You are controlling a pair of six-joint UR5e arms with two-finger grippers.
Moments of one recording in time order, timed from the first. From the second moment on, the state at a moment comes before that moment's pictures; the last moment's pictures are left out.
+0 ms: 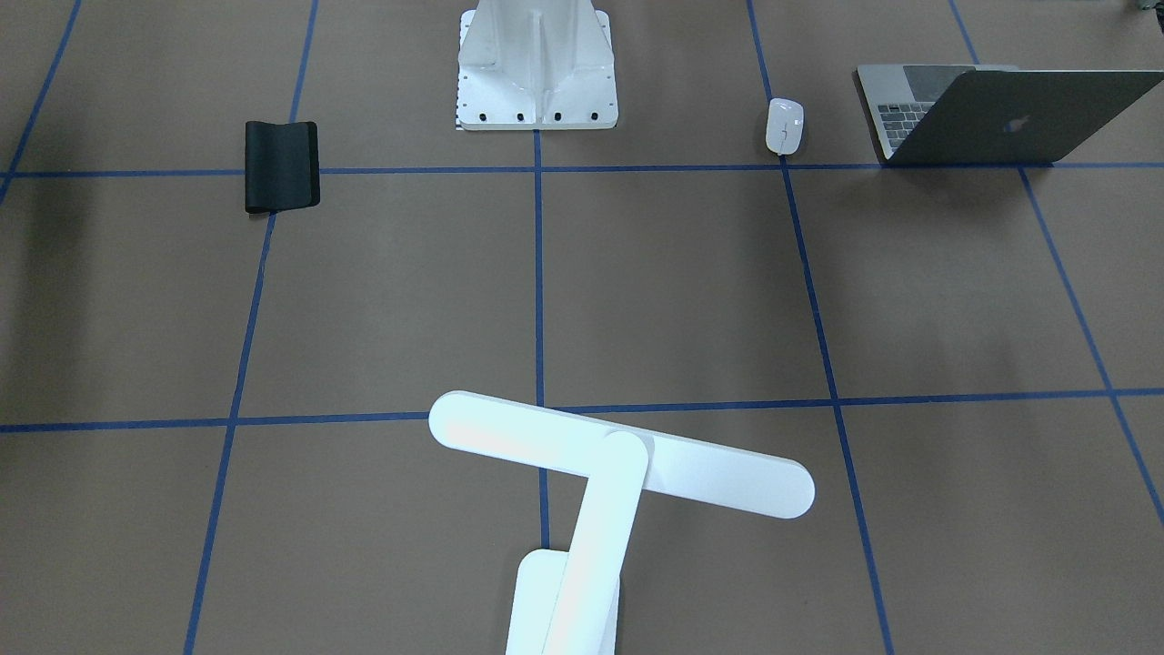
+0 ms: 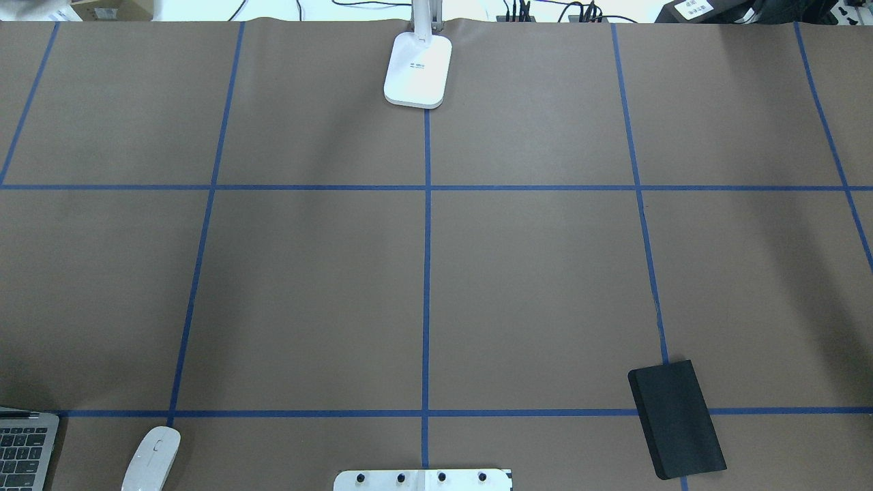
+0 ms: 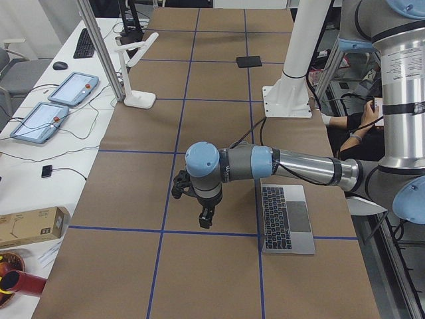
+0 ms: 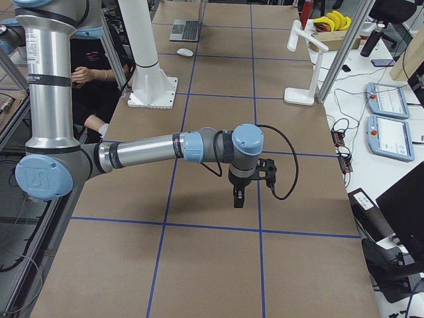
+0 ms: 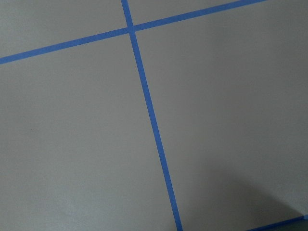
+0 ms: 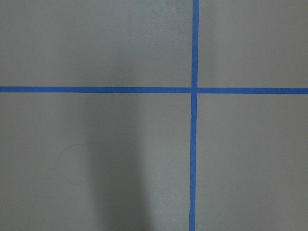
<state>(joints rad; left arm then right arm) -1.60 -1.40 -1.90 -1.30 -2.38 0.35 1.51 -1.59 1.80 -1.74 2.36 0.04</state>
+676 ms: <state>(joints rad) -1.60 -1.40 -1.93 -1.29 -2.40 0.34 1.41 -1.55 1.87 -1.73 2.32 0.06</state>
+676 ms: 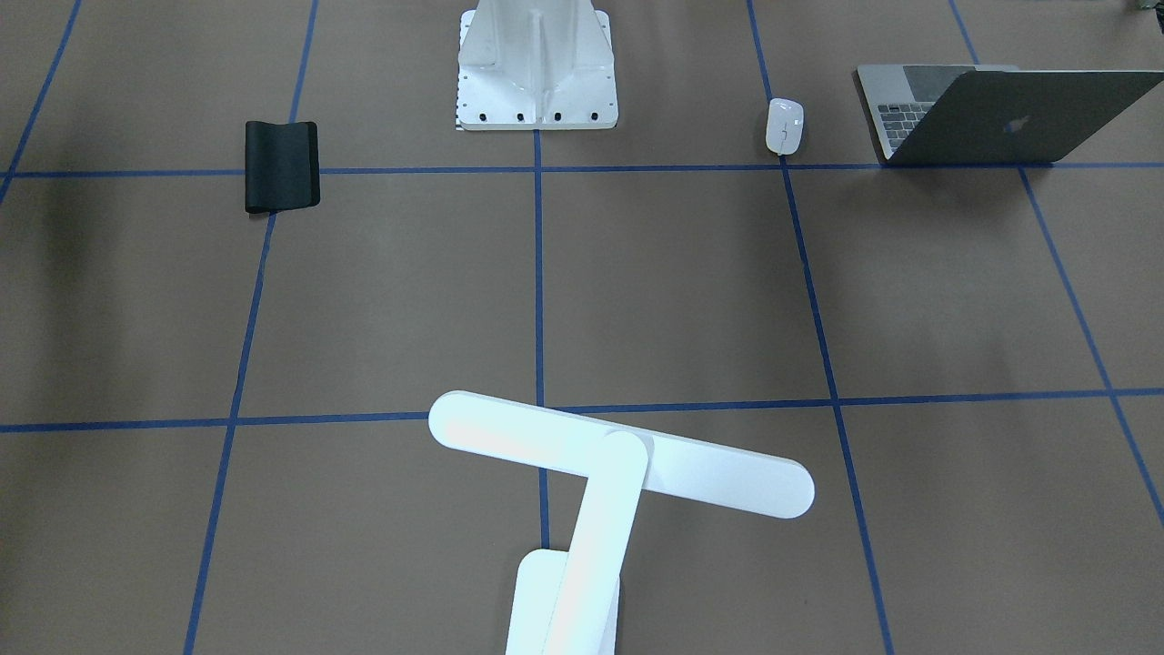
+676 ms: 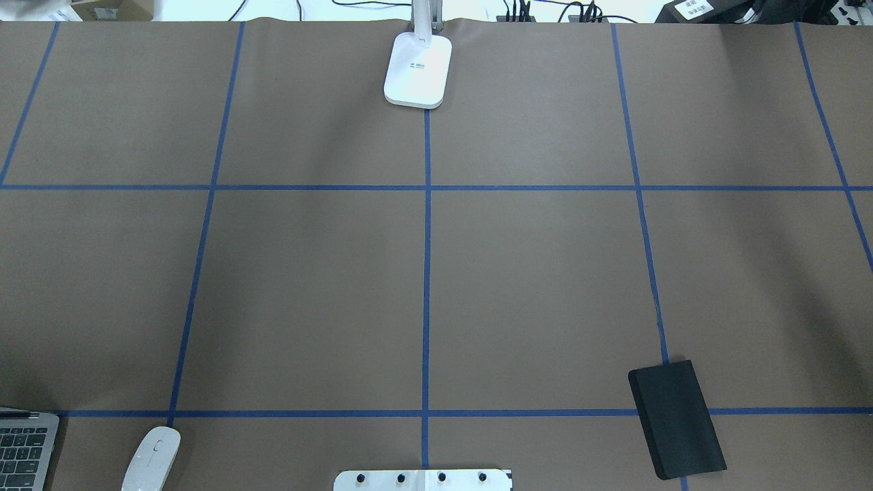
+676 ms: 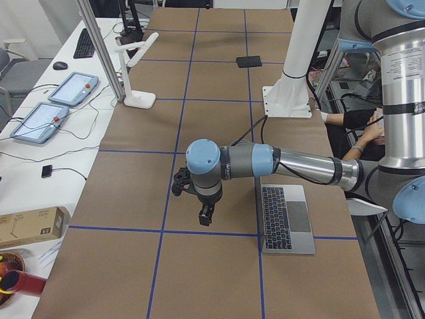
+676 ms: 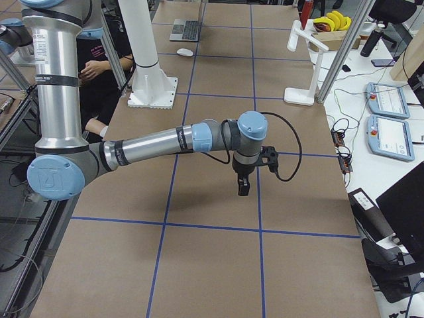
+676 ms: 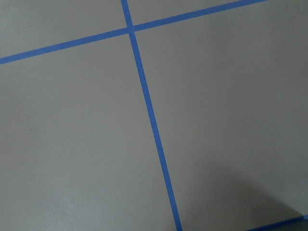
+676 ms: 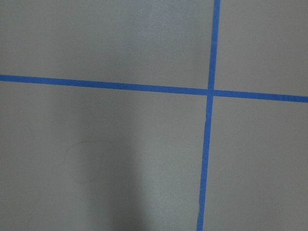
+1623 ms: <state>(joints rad) -1.60 -1.22 -2.04 -1.30 -2.44 0.79 1.18 -1.51 2.02 -1.73 2.32 0.07</state>
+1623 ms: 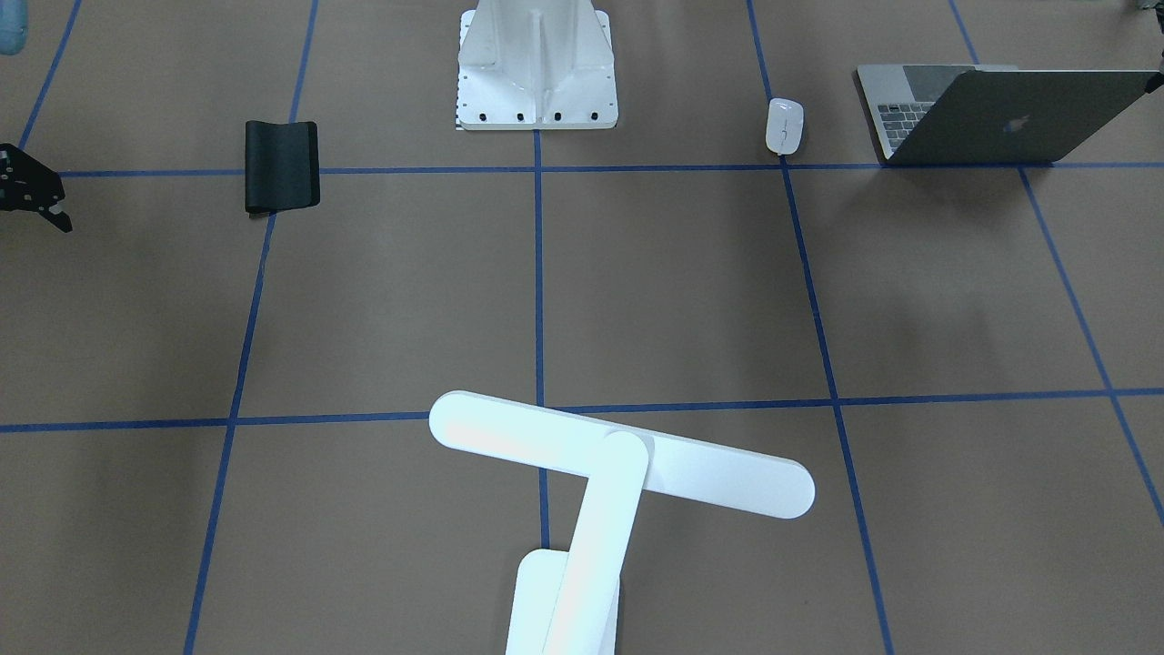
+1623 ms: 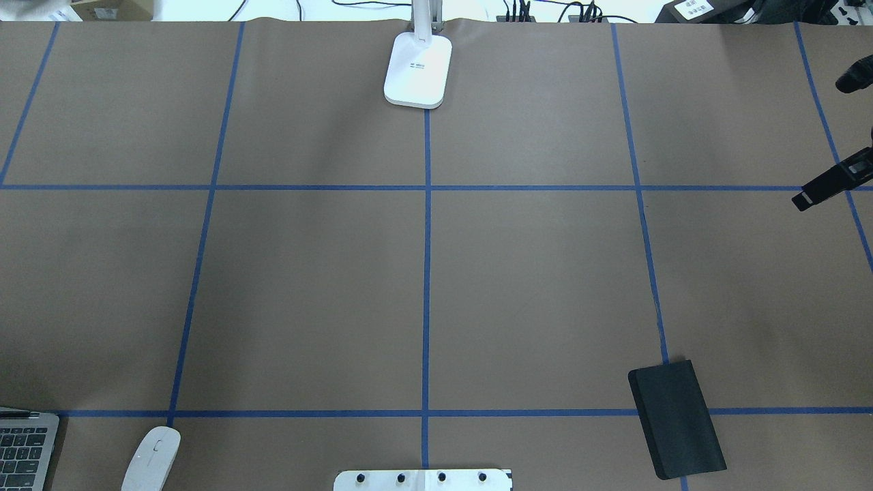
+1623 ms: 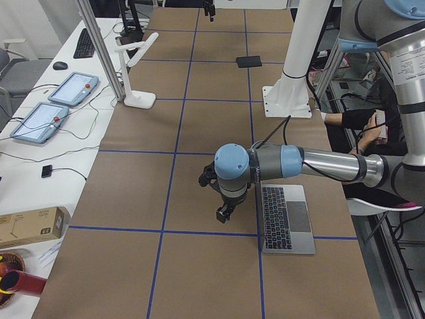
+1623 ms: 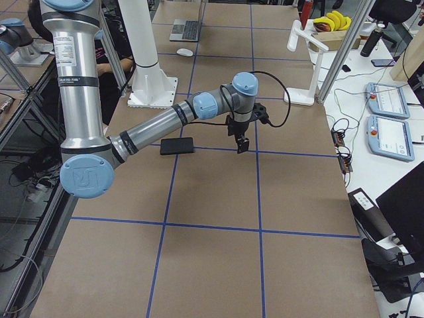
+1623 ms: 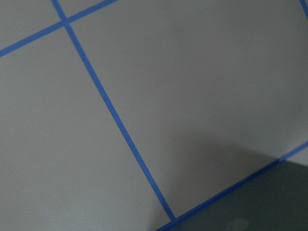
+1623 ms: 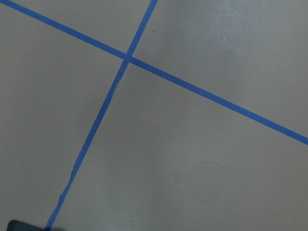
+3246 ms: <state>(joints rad) -1.43 -1.14 -2.14 -1.22 -2.61 0.94 1.15 -1.51 1.99 -1.73 2.31 0.06</state>
